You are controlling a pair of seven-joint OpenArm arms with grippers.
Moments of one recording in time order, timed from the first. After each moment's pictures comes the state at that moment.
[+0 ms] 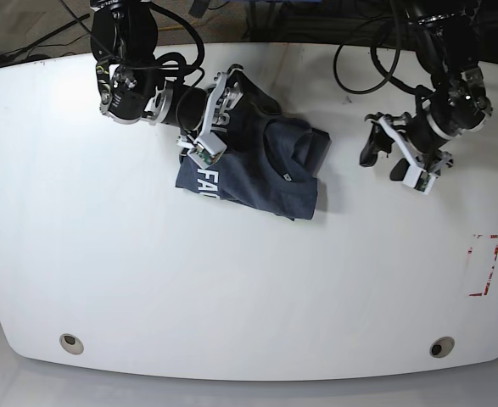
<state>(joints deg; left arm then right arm) 10.3 -10.3 -23.8 104.1 -28.7 -42.8 55.1 -12.5 7.8 -4.5 109.9 44.4 40.7 -60.8</state>
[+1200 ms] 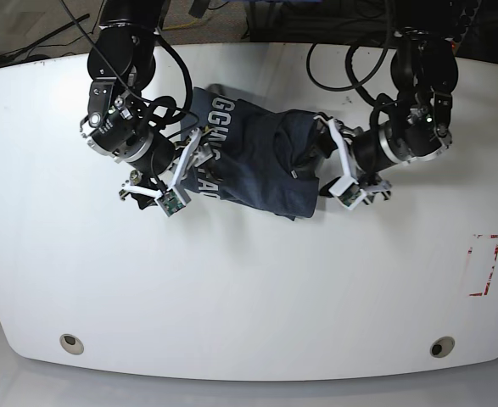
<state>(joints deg) 2.5 -10.6 0.3 106.3 -29.7 -42.8 55.0 -3.7 1.3 8.3 111.2 15.2 40.7 -60.6</state>
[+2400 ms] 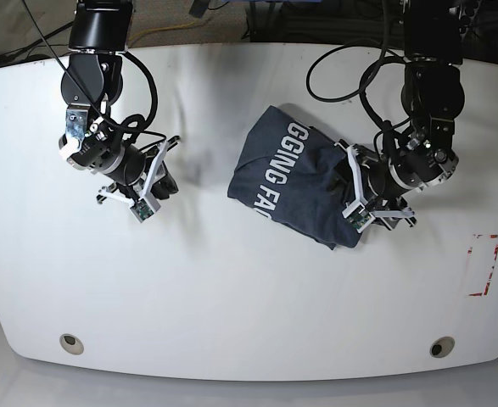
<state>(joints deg) -3.1 -14.8 -0.2 104.8 -12.6 -42.8 55.7 0.5 10.7 9.2 97.5 15.8 41.1 -54.1</state>
